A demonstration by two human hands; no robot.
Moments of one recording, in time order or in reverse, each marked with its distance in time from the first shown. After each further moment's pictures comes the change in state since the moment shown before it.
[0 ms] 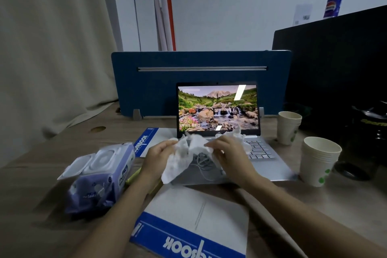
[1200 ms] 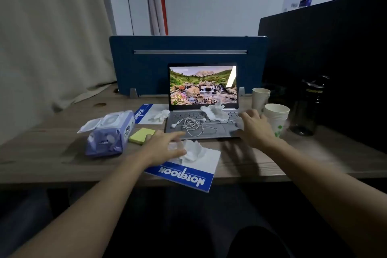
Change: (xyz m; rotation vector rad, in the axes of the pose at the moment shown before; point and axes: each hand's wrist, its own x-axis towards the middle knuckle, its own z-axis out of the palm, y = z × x) left_hand -0.096 0.016 -0.002 0.989 -0.408 0.181; right_hand -0.074 0.016 -0.094 -0.549 -0.234 0.479
